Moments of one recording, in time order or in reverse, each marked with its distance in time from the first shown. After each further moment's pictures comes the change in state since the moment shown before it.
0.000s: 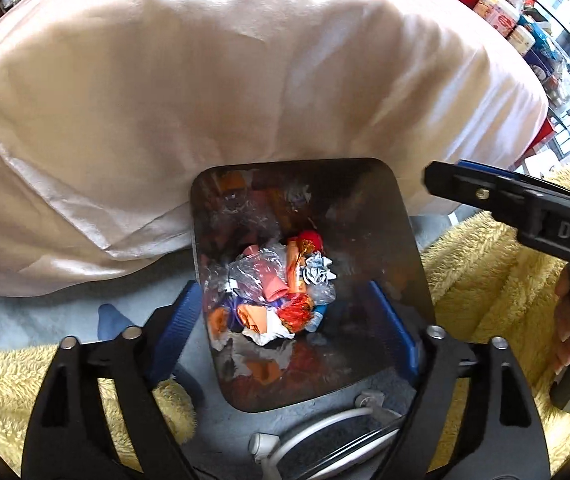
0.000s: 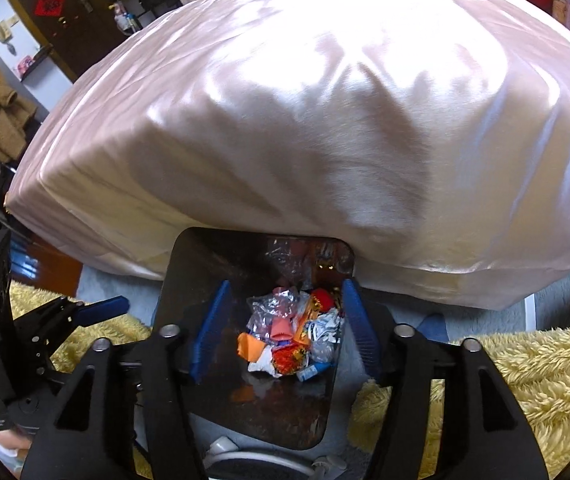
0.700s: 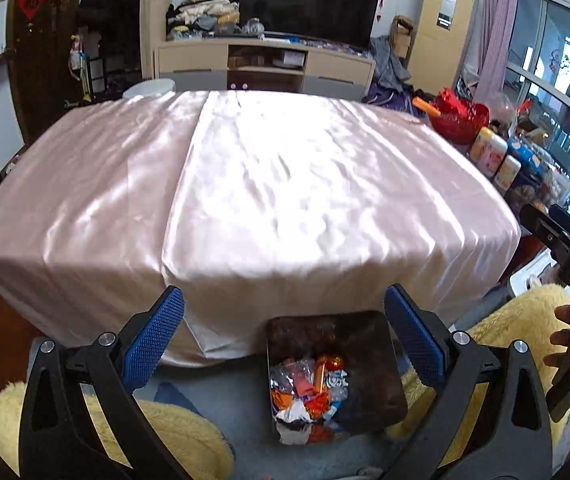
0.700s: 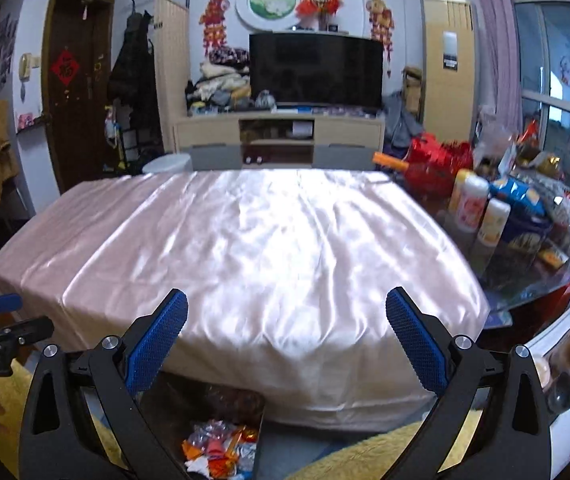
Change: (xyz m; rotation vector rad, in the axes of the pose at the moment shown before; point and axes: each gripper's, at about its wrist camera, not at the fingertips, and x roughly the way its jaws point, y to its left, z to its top) left arm -0.177 0.014 0.027 -0.069 -0.463 0.114; right arm -0.173 0.036 0.014 -0.130 -0.628 -0.262
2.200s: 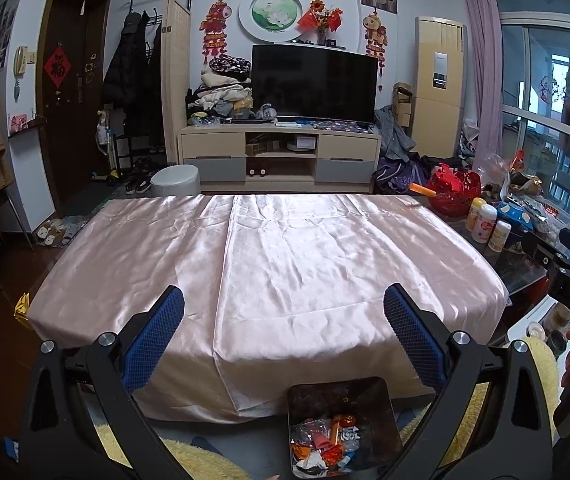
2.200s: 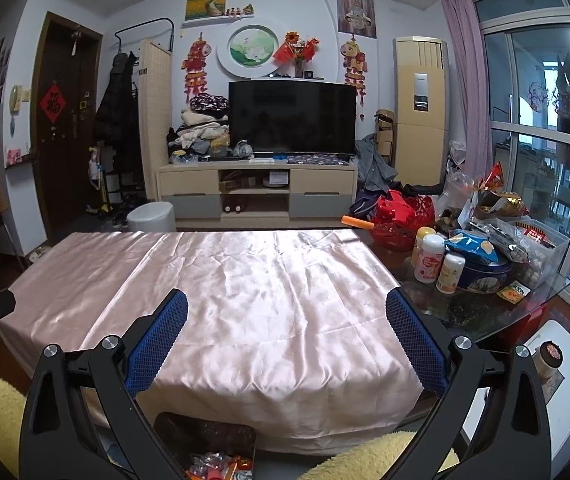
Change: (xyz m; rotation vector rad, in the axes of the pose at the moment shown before) left arm -0.104 -0.015 0.044 0.050 -0.266 0.083; right arm -0.067 -0.003 0.043 0.025 -0.127 -0.087
